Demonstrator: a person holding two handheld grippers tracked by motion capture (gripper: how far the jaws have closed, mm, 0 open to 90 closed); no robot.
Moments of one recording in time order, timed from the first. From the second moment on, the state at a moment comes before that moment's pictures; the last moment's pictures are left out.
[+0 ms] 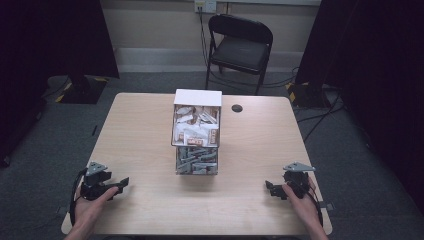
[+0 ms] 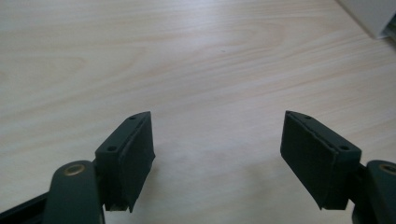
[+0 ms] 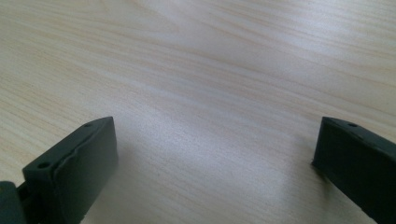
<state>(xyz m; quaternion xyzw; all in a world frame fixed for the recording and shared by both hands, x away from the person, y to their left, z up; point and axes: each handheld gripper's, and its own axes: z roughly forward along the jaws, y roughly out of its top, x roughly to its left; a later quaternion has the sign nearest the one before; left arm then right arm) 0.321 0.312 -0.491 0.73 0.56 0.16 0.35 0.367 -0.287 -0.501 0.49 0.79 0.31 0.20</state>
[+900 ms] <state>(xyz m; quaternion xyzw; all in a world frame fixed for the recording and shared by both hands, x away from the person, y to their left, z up) 0.312 0.276 -0.450 0.76 0.48 0.16 0.40 0.367 -0.287 -0.501 0.49 0.79 0.31 0.20</state>
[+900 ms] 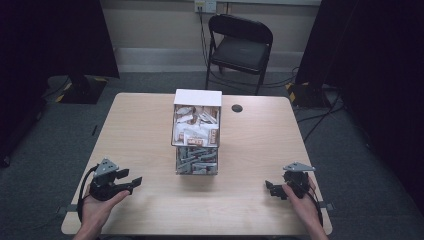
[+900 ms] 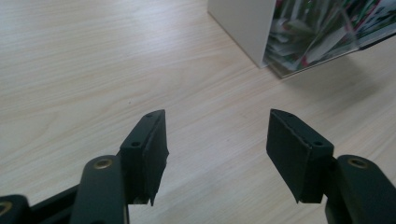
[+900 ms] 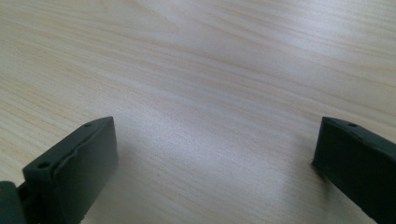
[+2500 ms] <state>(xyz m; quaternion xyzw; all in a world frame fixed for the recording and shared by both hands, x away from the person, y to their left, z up) 0.332 0.169 -0.414 0.80 0.33 0.09 0.49 0.367 -0.287 -0.501 0.49 0.79 0.31 0.20</state>
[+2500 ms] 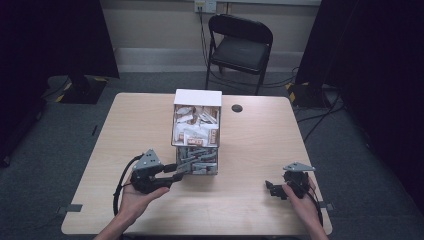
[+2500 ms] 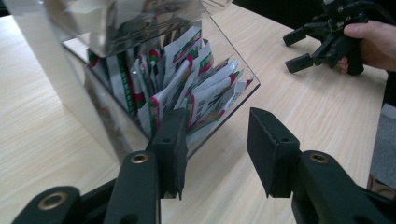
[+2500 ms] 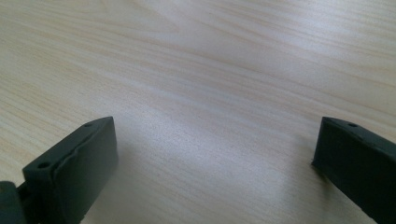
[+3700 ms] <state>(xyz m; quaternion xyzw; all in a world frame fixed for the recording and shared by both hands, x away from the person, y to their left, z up) 0.359 0.119 -0.433 0.83 0.28 0.10 0.47 0.367 -0.287 -0.501 0.49 0.79 0.31 0.20</state>
